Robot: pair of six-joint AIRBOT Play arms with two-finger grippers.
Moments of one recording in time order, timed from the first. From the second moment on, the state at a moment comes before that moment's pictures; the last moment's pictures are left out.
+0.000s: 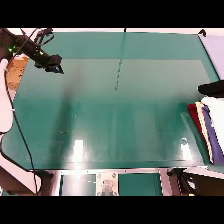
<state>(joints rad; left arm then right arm) 0.03 -1.83 2.08 1.14 -1.63 -1.36 -1.25 -1.36 1.74 -0.58 1.48 1.66</state>
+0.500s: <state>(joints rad) 0.03 -1.83 2.08 1.14 -1.65 -1.36 -1.34 -1.26 1.64 -1.29 1.79 1.73</state>
